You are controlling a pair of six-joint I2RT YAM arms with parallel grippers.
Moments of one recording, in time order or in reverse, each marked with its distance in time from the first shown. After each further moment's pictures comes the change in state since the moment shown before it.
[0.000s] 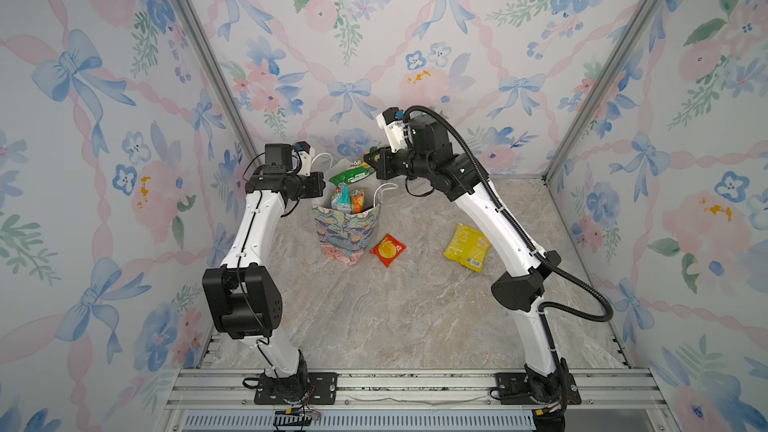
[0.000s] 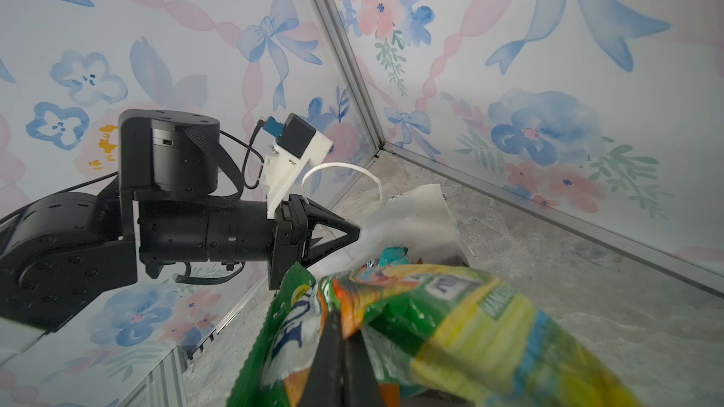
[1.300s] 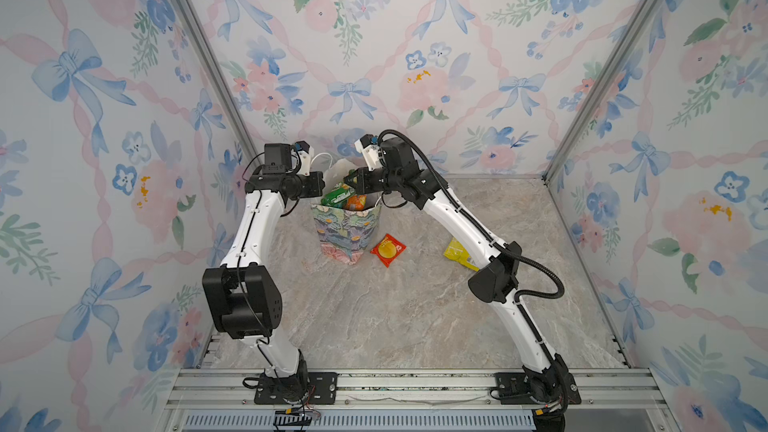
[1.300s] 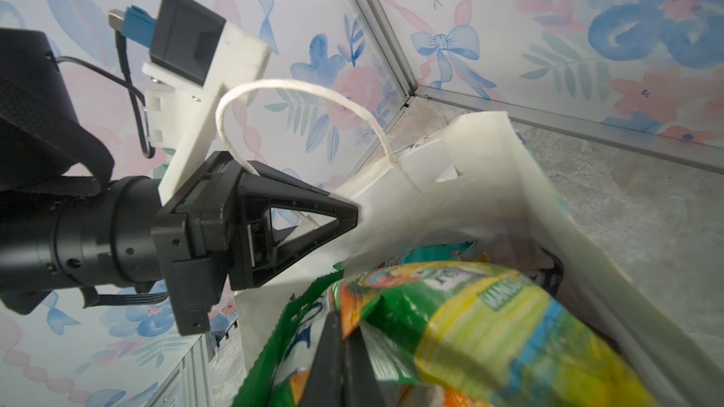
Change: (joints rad) left arm 0.005 0.000 0.000 0.004 0.000 0.000; right arm 0.009 0.229 0.026 0.126 -0.128 0.114
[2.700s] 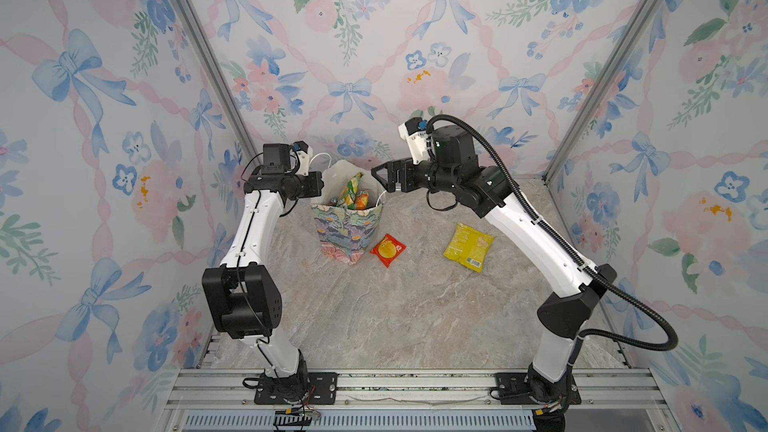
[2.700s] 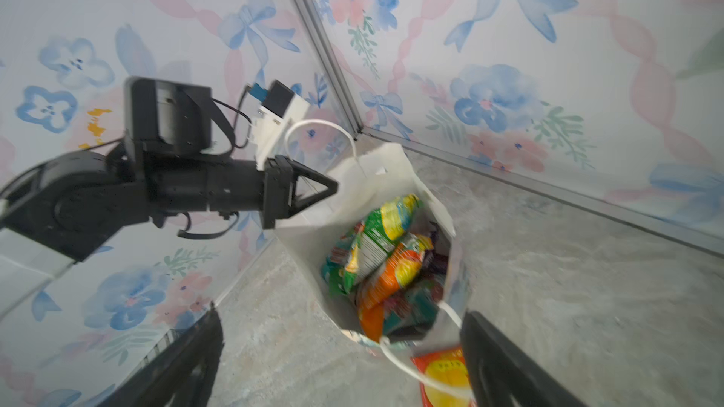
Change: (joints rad) left arm 0.008 0.002 0.000 0.003 0.004 0.000; right arm -0.045 -0.673 -0.690 0.013 0.230 -0.117
